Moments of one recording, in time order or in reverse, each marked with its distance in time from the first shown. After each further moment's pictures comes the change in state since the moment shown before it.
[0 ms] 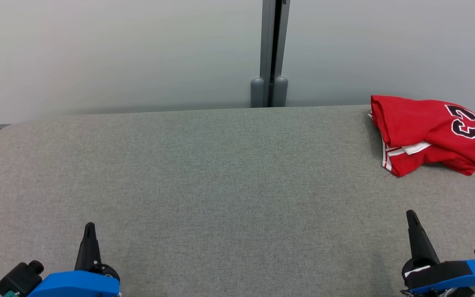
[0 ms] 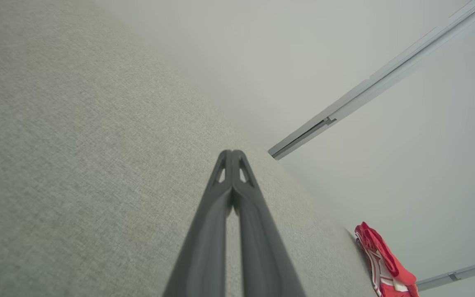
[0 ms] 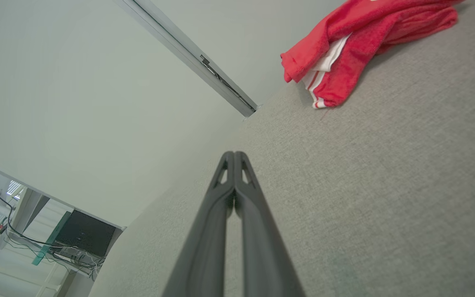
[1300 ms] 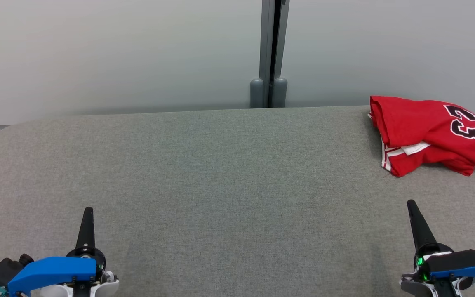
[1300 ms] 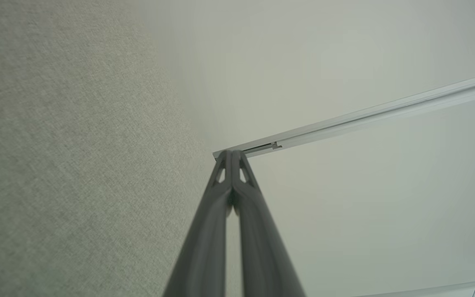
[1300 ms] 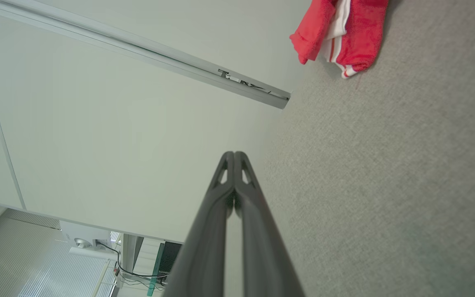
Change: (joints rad) left arm -0.059 0.000 0.029 -0.013 -0.437 -0.010 0.109; right arm -0.051 -0.001 -0.016 0.017 0.428 0.000 0.089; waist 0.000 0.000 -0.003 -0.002
